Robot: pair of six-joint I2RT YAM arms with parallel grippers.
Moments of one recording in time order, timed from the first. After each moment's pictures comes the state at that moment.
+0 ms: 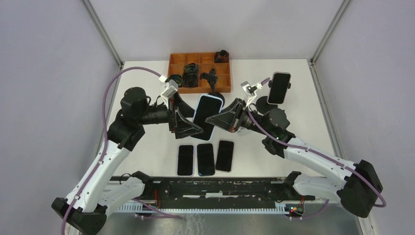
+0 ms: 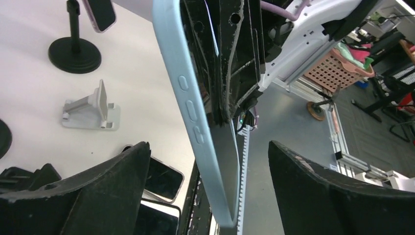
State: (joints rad) left arm -0.45 0.90 1.01 -0.23 0.98 -0.33; right arm 0.82 1.12 0.71 0.80 -0.47 0.91
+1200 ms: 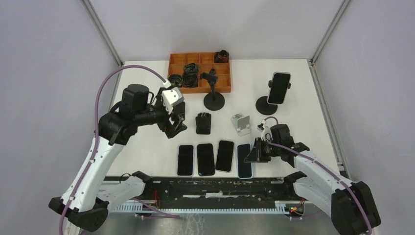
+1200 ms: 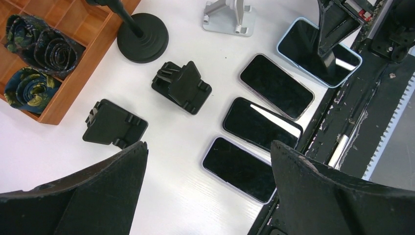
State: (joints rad) left arm -0.45 0.97 1.29 -0.93 0.45 0.38; right arm 0.39 0.91 0.34 -0.38 -0.59 0.50
